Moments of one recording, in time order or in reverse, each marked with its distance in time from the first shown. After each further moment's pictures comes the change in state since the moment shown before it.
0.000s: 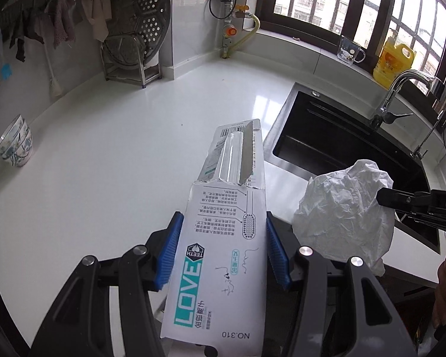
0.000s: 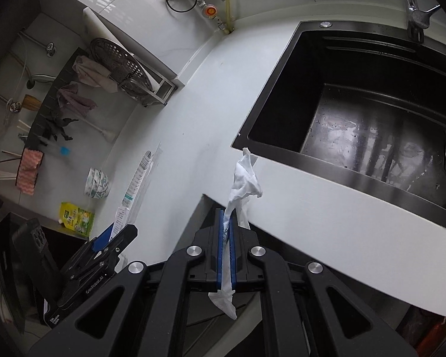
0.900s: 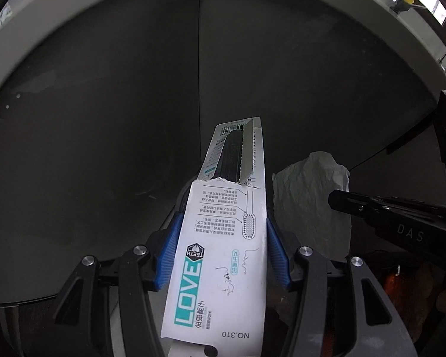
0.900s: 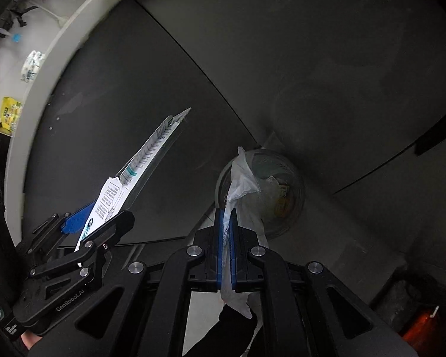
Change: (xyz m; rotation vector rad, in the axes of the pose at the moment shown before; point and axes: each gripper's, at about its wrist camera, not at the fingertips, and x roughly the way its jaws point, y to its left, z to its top) left arm 0.146 -0.020 -0.253 -0.020 0.311 0.005; right arm 0.166 -0.119 -0.207 -0.115 0.292 -0.174
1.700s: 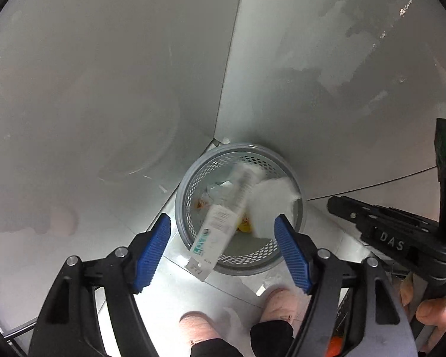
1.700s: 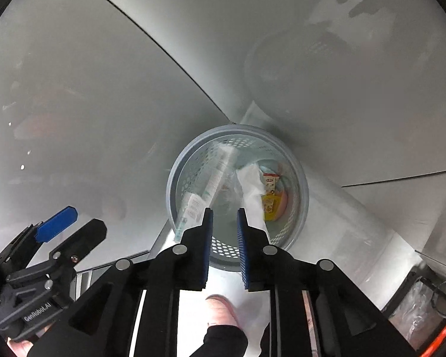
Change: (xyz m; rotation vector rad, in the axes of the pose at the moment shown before) left arm 0.162 0.060 -0.003 -0.064 0.100 0.000; right arm 0.175 -0.056 0.001 0.072 0.062 -0.086
